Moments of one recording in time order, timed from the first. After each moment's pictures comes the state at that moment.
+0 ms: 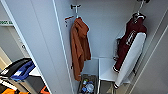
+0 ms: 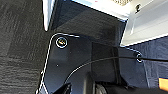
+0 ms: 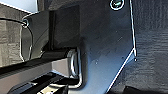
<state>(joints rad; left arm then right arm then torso) 1.36 2.83 -2.43 0.15 -0.16 -0.18 -1.54 2.89 -2.60 -0.43 0.11 0.60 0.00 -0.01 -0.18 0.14</state>
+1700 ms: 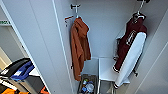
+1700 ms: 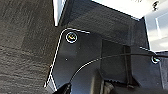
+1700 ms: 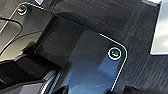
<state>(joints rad) 1.39 2.98 -2.68 0.12 -0.18 -0.21 -1.34 3.02 -2.82 -0.65 -0.09 0.36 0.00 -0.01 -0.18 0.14</state>
